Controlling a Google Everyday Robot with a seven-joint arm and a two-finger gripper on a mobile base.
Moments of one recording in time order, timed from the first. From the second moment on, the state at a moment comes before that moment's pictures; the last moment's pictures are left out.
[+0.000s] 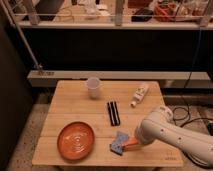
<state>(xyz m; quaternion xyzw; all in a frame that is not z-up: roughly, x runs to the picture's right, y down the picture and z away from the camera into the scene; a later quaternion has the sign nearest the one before) 0.185 0.270 0.736 -0.28 -0.06 -0.09 0.95</state>
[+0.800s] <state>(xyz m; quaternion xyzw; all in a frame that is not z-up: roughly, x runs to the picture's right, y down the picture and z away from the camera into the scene) 0.139 0.275 0.749 -0.26 -0.09 -0.13 0.95</state>
